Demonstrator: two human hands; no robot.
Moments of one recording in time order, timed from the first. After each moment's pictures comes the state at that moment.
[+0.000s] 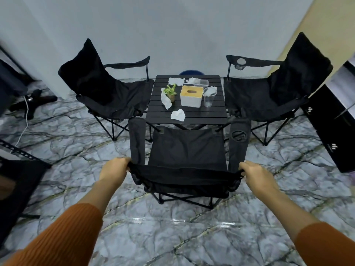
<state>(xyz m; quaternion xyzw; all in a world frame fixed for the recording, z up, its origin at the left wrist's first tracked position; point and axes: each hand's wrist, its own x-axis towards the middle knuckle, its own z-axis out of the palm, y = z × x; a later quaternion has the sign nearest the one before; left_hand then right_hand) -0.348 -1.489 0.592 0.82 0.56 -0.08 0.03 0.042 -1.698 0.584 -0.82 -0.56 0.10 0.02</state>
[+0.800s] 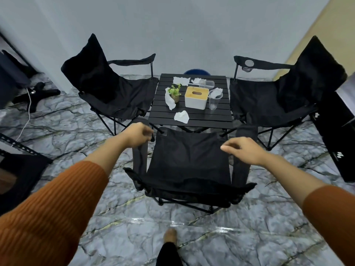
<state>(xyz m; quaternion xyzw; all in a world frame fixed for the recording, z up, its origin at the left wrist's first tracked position) -0.263 -1.401 0.677 0.83 0.49 -0.05 0.26 0.060 -1.582 0.661 -0.73 -0.57 0.33 0.15</state>
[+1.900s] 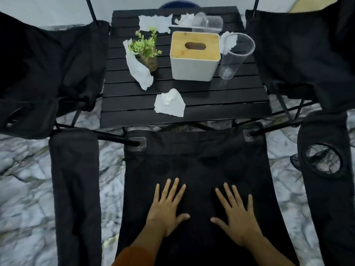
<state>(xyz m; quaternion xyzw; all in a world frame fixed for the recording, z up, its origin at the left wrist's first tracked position) -0.168 -1.321 0.203 0.88 0.31 -0.29 0.20 0.035 -1.471 0.224 -0.79 -0.48 0.36 -0.13</state>
